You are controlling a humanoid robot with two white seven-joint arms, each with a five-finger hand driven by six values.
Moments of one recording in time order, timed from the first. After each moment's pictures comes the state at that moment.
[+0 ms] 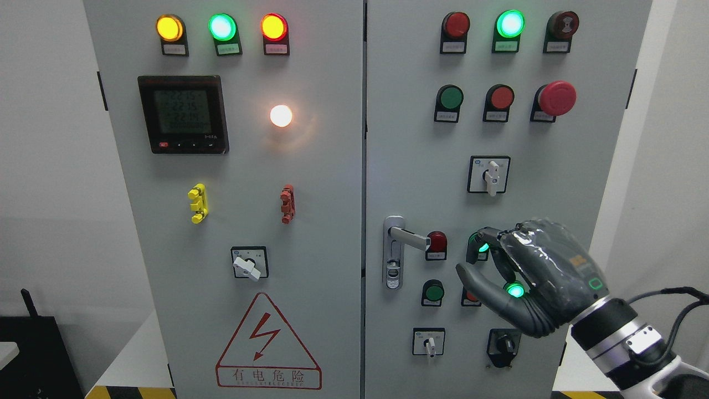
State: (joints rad) left arm 0.00 -0.06 0.00 0.00 -0.08 -0.05 0.02; right arm -0.94 -0.96 0.86 -2.09 0.18 0.41 -0.22
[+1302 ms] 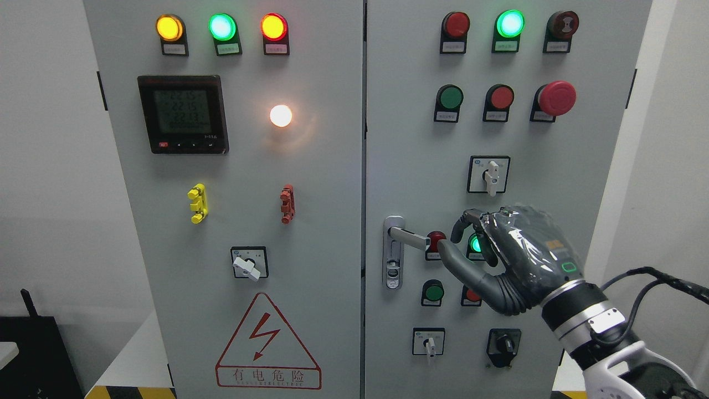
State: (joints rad) left arm 0.00 -0.06 0.00 0.00 -0.08 -0.05 0.02; right arm -1.08 -0.86 0.98 -2.09 0.16 0.66 -0.23
